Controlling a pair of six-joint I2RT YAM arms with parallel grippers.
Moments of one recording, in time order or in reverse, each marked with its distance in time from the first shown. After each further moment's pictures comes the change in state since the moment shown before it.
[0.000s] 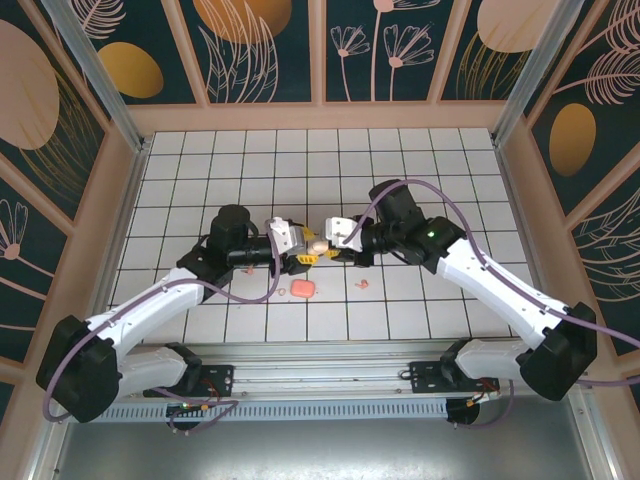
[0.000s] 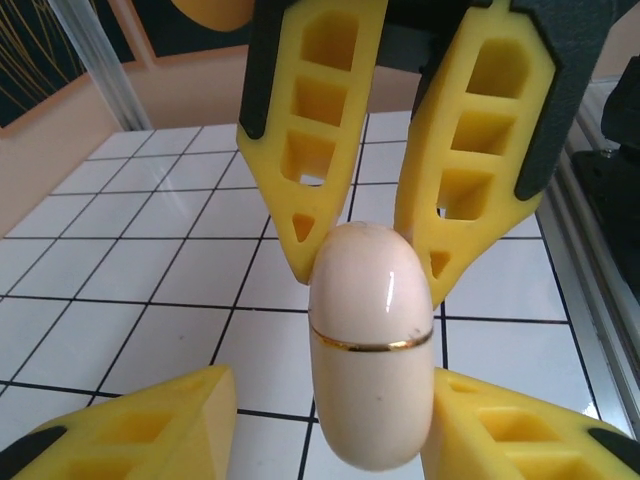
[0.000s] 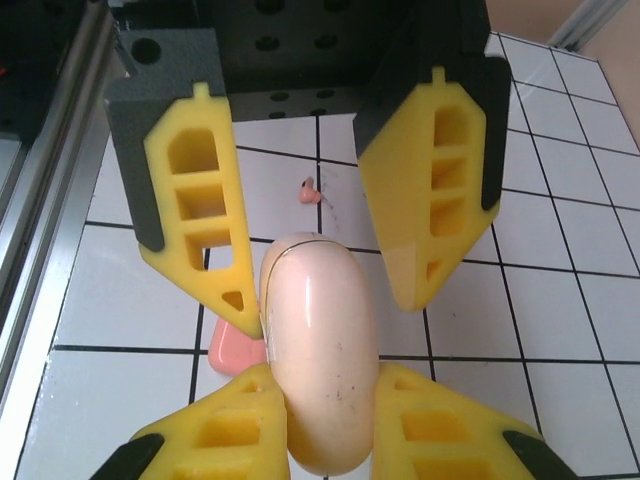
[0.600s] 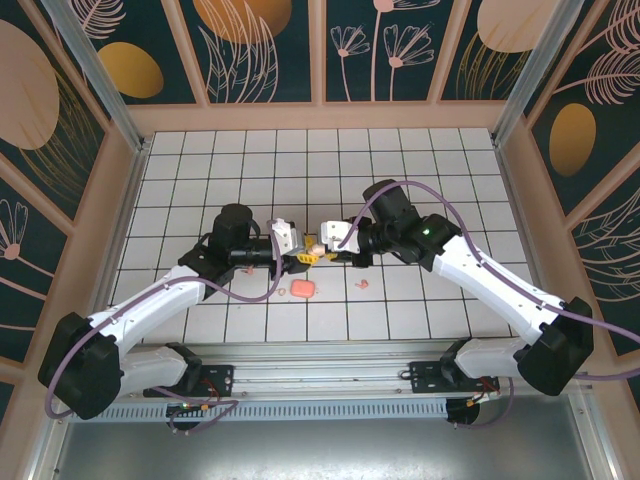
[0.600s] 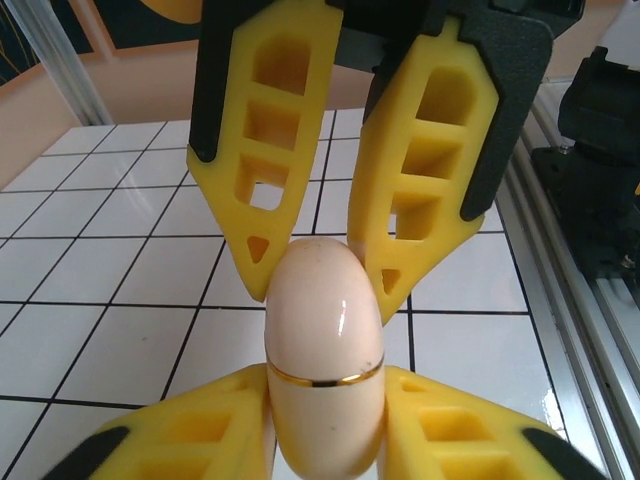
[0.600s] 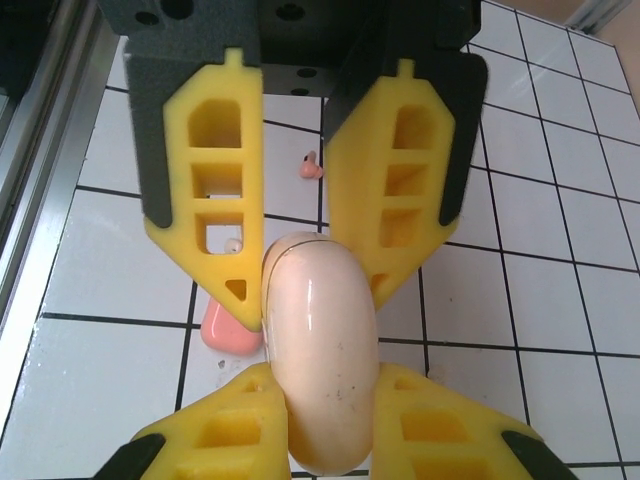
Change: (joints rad) left arm 0.000 0.013 0.009 -0.031 0.061 0.004; right arm 0.018 0.024 0.027 -0.048 0.048 -0.054
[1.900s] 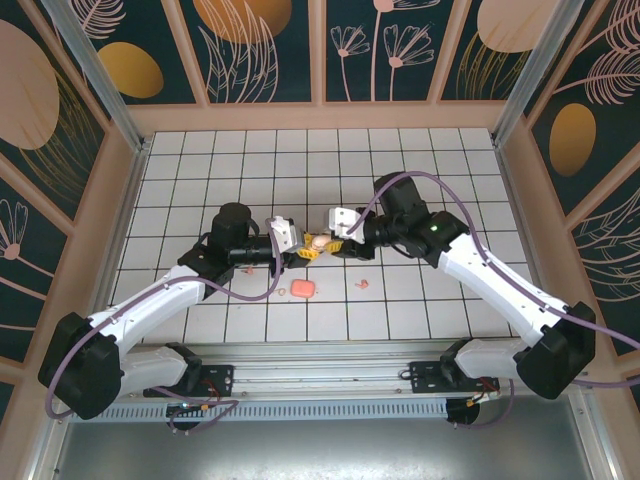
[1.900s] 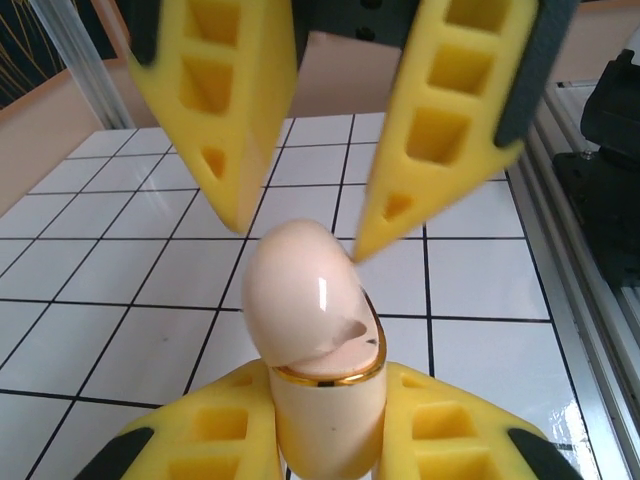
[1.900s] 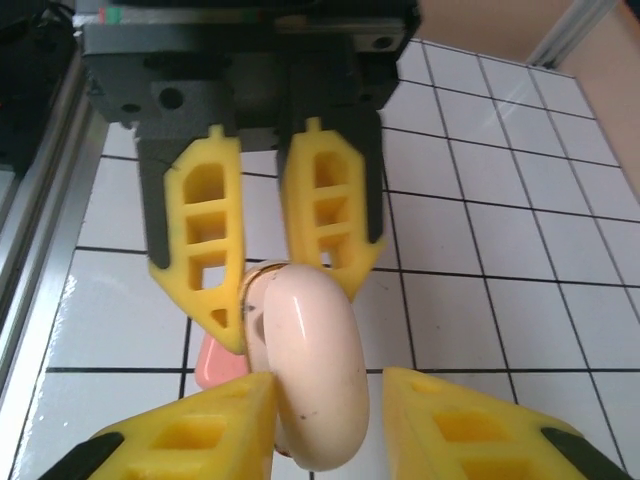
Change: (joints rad) left arm 0.003 0.000 0.000 0.024 -0.023 -0.010; right arm -0.075 -0.016 0.000 0.080 -0.109 0.084
